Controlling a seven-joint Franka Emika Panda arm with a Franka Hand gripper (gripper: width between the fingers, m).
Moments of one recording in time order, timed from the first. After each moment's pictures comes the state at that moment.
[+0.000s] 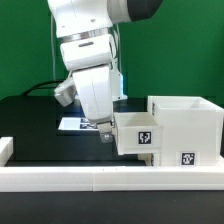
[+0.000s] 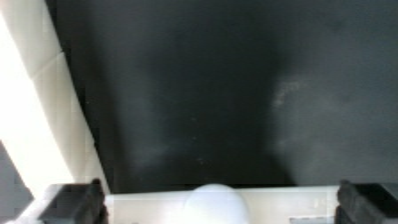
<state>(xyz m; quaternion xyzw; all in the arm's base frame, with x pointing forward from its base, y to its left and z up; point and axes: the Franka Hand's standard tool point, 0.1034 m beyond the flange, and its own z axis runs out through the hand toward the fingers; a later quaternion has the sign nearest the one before) 0.587 -0.033 0.061 -0.72 -0.69 -0.09 0.07</state>
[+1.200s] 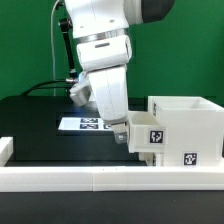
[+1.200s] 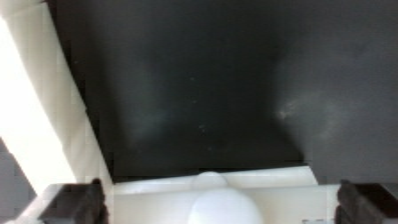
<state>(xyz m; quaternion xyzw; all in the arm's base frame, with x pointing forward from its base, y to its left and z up) 0.590 -0.008 0.061 -0.73 -0.67 -0.08 0.07</state>
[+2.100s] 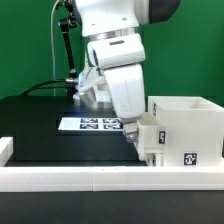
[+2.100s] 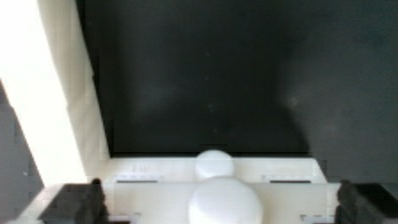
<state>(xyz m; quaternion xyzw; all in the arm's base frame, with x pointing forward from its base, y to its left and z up) 0.594 0.009 0.063 -0.70 -0.71 -0.08 0.06</state>
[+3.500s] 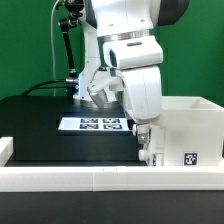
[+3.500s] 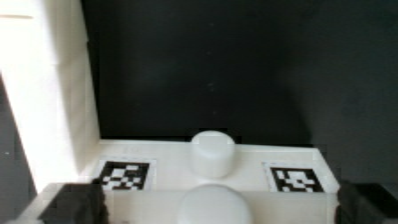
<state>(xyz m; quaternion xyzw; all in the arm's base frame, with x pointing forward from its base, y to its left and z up) 0.595 0.019 0.060 -0.68 -0.73 -0.07 0.05</state>
